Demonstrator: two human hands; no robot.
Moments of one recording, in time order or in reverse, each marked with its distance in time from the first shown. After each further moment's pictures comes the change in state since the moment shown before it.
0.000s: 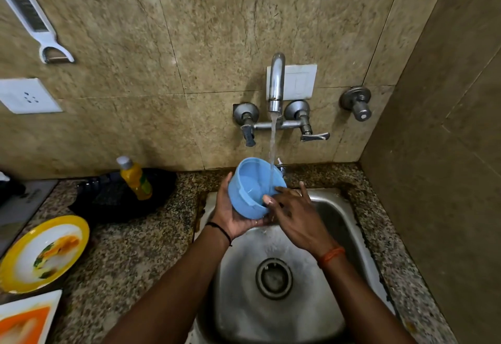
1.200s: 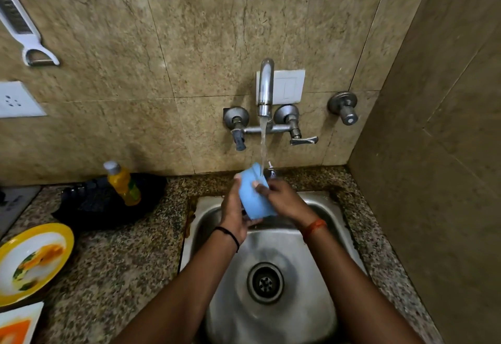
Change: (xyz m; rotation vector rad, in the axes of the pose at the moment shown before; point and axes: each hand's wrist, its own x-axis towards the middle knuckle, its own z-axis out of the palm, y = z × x) left_hand 0.014 -0.025 0.022 0.305 0.381 0.286; right_hand 0.049 -0.001 0.001 0.592 -0.145 0.280
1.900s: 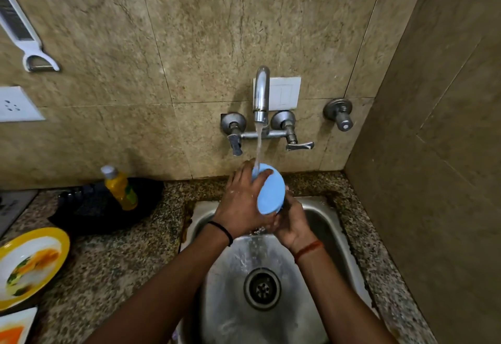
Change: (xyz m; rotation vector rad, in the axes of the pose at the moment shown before) left_hand -0.002 0.023 0.004 1.677 -0.049 1.226; right_hand -0.009 0.028 0.002 1.201 0.178 0.330
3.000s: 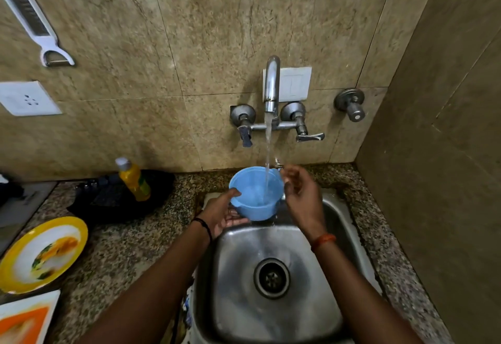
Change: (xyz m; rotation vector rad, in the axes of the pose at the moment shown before) left_hand -0.036 -0.041 -0.006 -1.423 -0.246 -1.260; right_hand -0.020 -0.008 0.008 -1.039 0.165 -0.739
